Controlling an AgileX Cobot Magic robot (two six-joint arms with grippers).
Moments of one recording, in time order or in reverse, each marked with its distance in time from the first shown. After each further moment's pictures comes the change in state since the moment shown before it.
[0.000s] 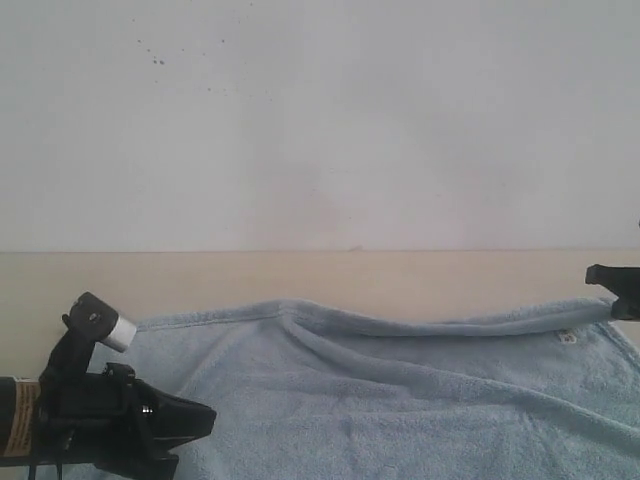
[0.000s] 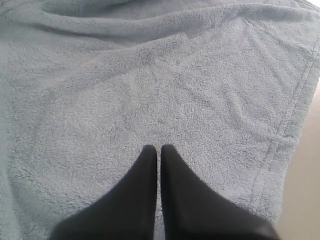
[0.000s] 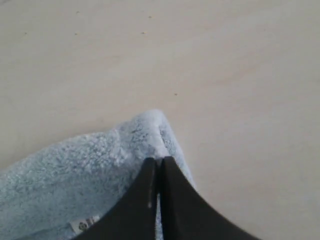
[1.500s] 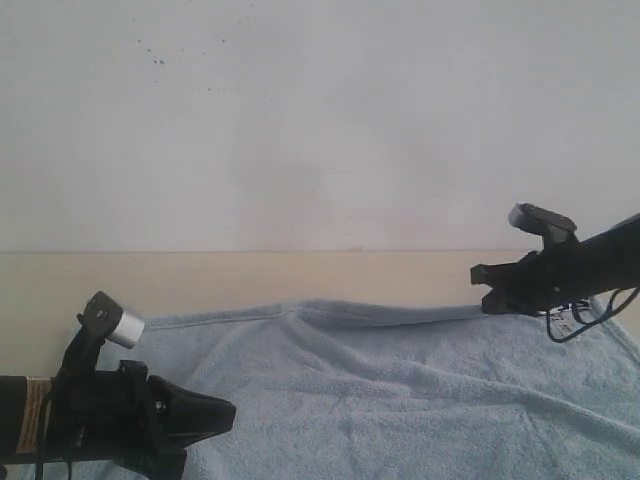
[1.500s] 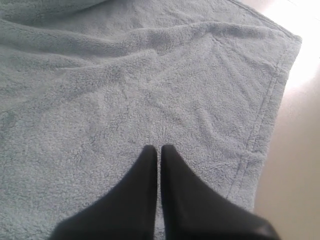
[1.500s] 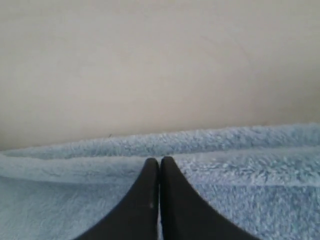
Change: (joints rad) left arm 0.000 0.057 -0.023 0.007 -0.130 0.004; right arm 0.218 0.117 -0.170 0.042 0.236 -0.076
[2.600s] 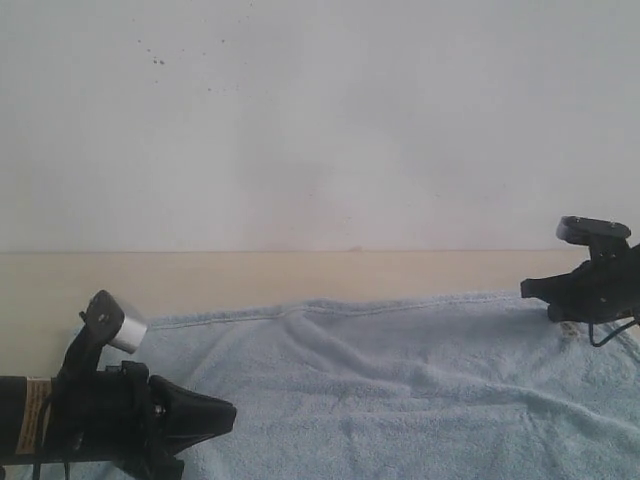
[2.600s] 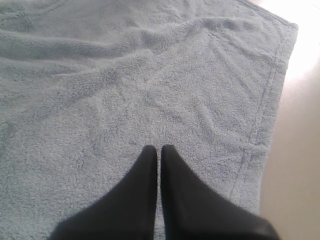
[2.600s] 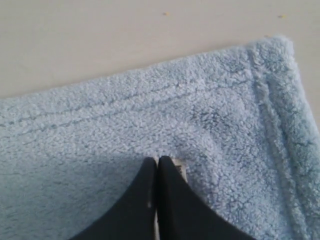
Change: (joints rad) left arm 0.000 0.000 0.000 0.008 -0.002 0.071; right arm -0.081 0.053 -0.024 -0.339 -0.215 0.247
